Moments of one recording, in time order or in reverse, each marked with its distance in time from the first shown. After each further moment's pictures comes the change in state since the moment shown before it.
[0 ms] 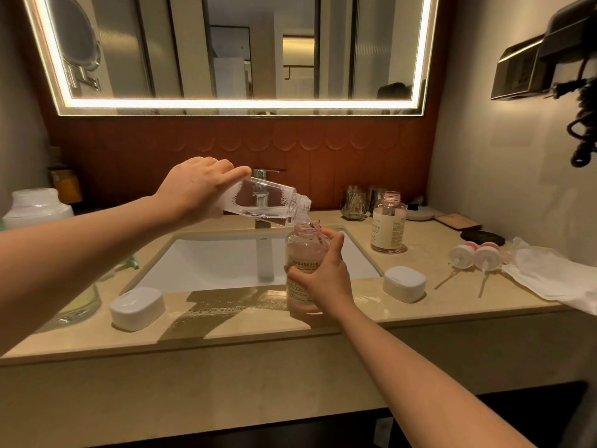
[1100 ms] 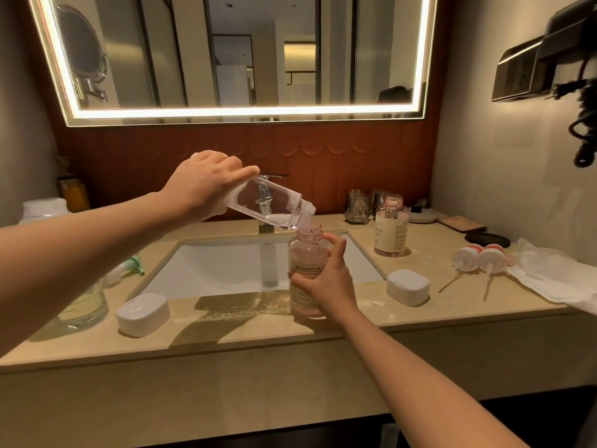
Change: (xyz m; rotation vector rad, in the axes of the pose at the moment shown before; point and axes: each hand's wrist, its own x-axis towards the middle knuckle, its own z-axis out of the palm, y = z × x) left_hand 0.009 -0.001 -0.013 0.062 0.098 0.089; right_hand 0.000 0.002 0.000 -0.020 -0.017 0.001
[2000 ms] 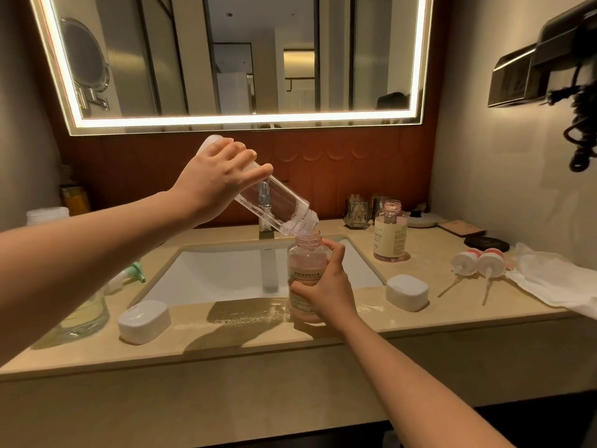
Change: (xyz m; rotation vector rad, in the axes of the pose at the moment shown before) left_hand 0.016 0.004 -0.014 0.167 0.109 0.076; right_hand 0.000 0.002 0.000 -0.009 -0.010 -0.004
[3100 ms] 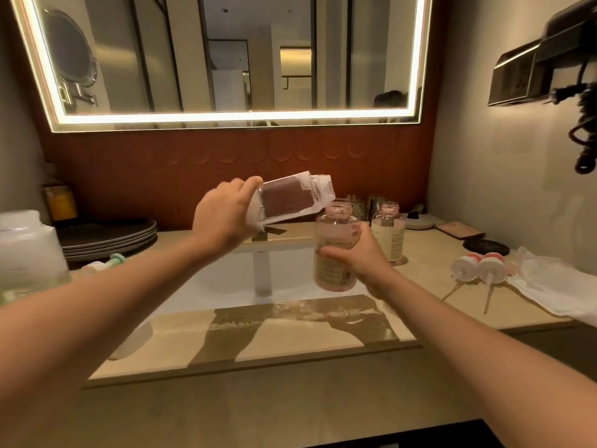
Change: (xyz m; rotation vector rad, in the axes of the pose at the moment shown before) left_hand 0.006 0.056 0.030 -0.510 -0.150 -0.545; right_hand 0.053 -0.005 -0.069 0.330 -0.097 0.194
